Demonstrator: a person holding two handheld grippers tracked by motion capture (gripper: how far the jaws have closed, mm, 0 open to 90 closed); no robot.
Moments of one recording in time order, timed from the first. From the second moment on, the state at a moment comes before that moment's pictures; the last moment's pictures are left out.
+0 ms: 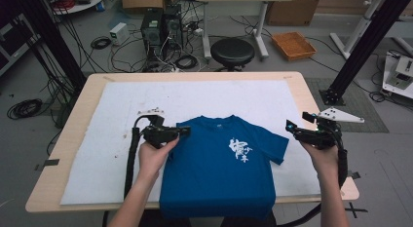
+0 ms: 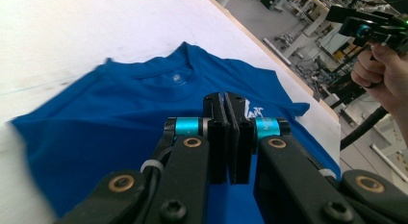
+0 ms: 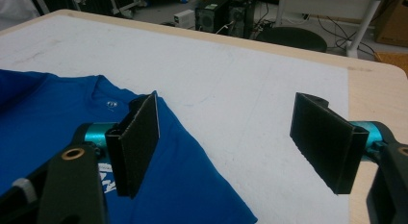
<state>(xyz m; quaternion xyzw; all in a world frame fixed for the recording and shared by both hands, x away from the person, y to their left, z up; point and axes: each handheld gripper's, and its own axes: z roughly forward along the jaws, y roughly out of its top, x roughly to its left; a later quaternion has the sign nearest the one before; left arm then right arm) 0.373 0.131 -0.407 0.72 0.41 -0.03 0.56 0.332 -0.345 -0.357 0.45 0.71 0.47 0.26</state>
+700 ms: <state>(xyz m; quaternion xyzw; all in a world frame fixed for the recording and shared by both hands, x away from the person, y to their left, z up) 0.341 0.180 -0.401 0.74 0.36 0.16 0.54 0.338 -0.361 -0.375 0.49 0.71 0.44 0.25</state>
